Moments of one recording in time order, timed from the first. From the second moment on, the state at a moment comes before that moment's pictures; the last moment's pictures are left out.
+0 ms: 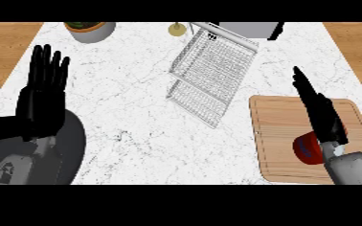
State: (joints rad) left arm -0.18 0.25 0.00 -1.60 0.43 0.27 -0.13; right arm -0.18 -0.52 0.26 -1.42 -0.15 -0.25 0.10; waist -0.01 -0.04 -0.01
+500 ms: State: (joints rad) left arm -0.05 0.39 -0.08 -1.53 0.35 0.18 0.03; right arm -0.08 -0.48 0.15 -1.59 -0.09 -0.45 0.02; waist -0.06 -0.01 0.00
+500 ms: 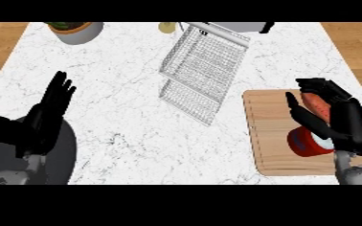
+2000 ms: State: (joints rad) left arm -0.08 0.40 -0.11 -1.54 0.29 0.10 0.16; right arm 0.15 -0.95 0.29 -2.24 0.33 -0.06 1.03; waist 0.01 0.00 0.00
